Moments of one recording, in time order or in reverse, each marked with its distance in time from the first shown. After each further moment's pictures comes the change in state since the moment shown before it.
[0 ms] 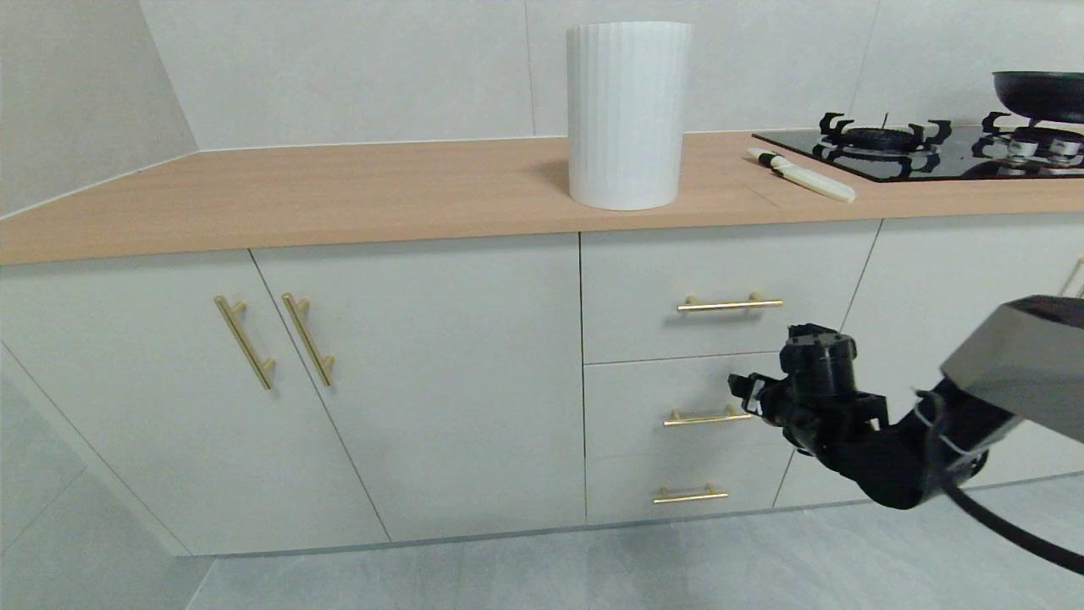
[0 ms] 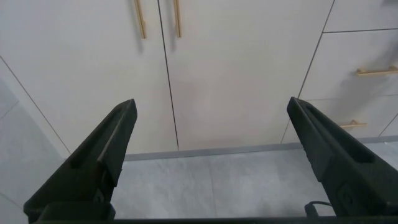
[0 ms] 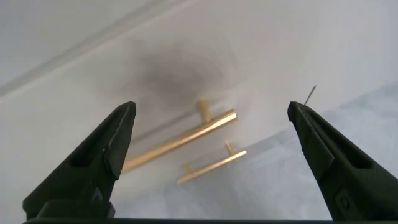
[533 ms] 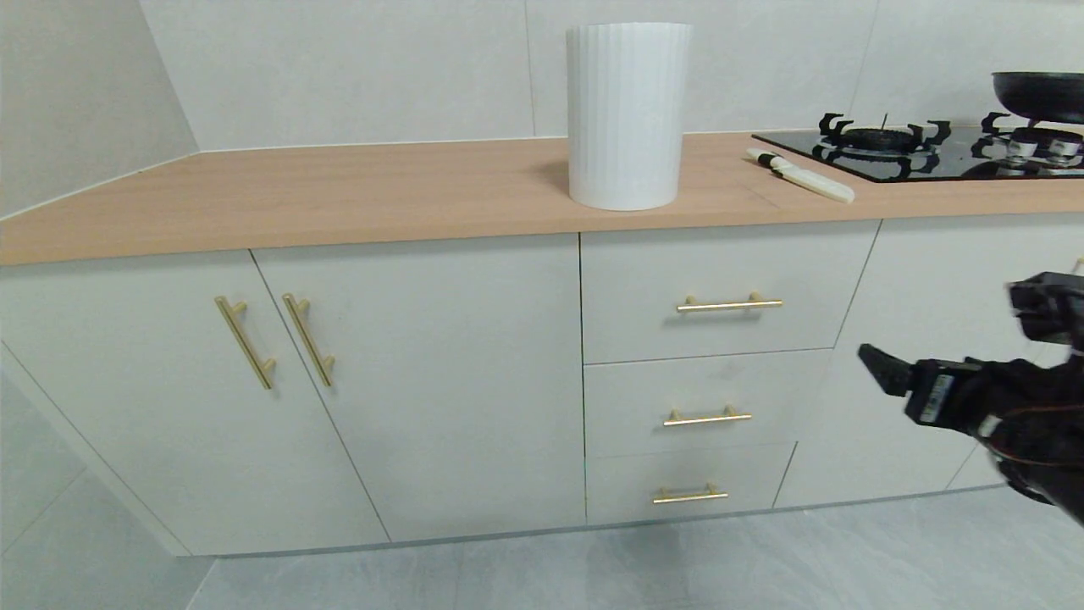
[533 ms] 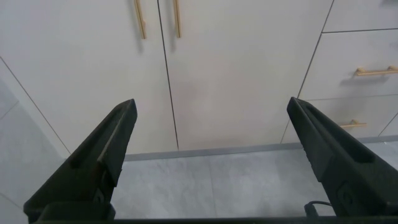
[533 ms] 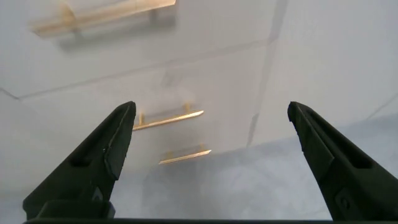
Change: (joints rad) left arm 0.000 0.000 0.000 0.000 0.000 0.000; right arm 0.024 -0.751 0.446 0.017 -0.062 -0.268
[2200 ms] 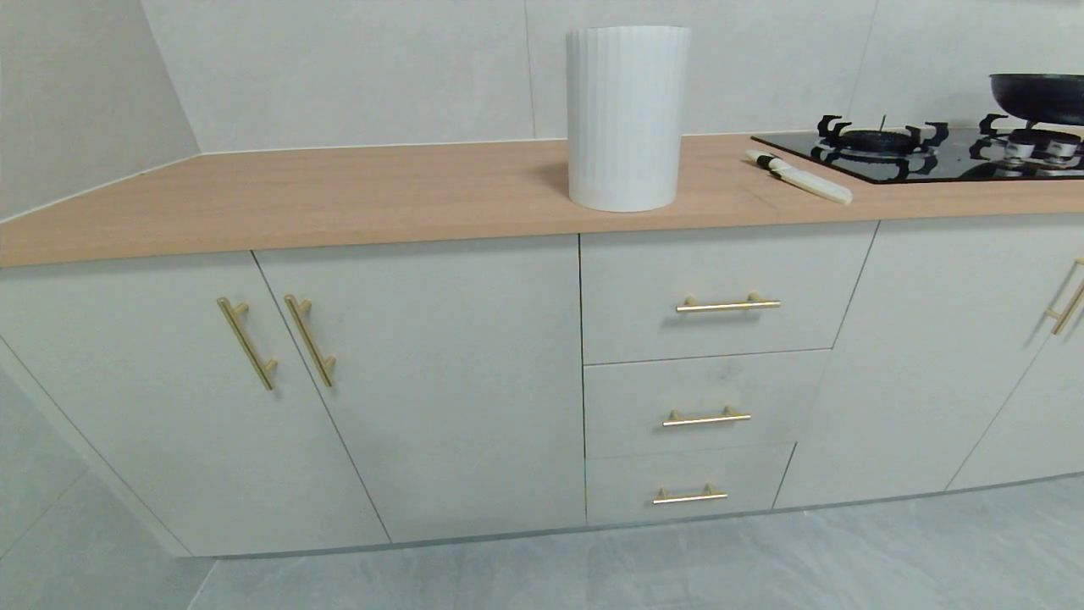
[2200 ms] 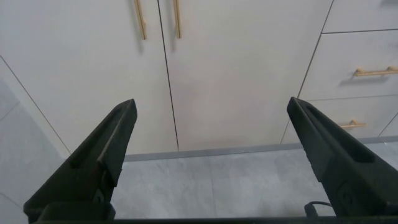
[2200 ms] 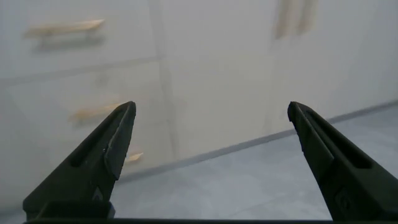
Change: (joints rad) left arm -0.001 0.000 0.000 0.000 0.000 0.000; right arm -0.355 -1.398 0.394 0.811 0.293 -0.132
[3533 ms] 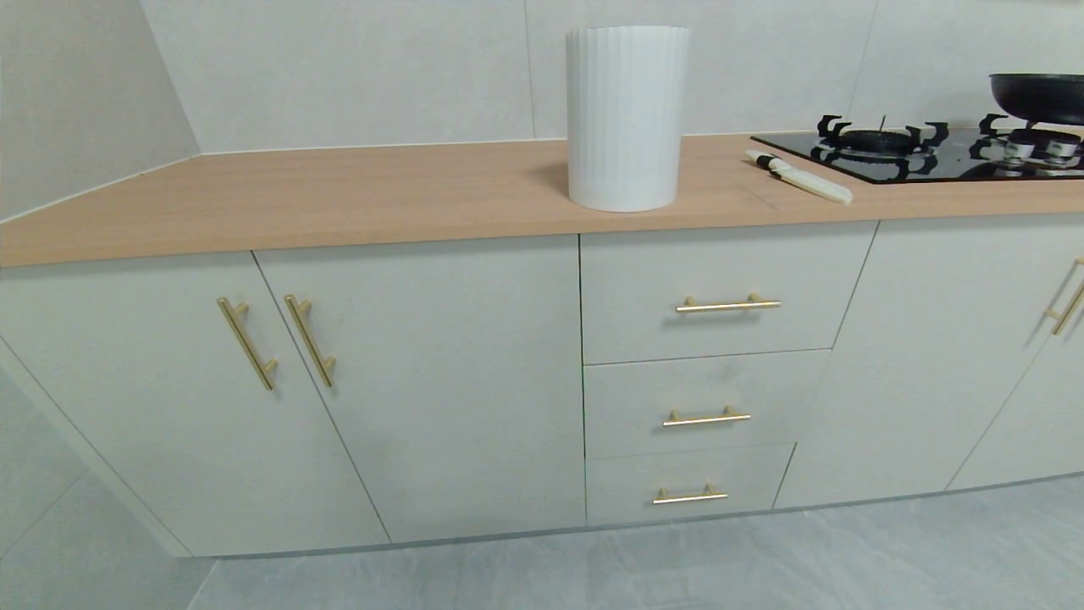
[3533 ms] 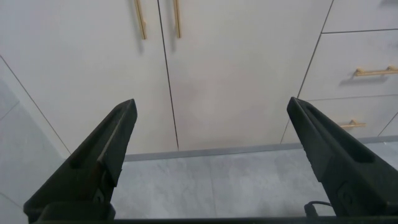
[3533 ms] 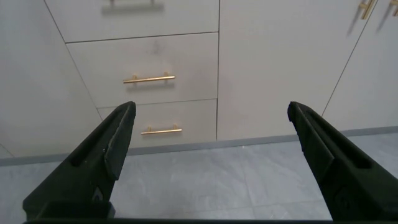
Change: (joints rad) left arm 0.000 0.000 0.000 0.000 0.000 0.000; right arm 0.000 0.001 0.008 0.045 0.164 -0.006
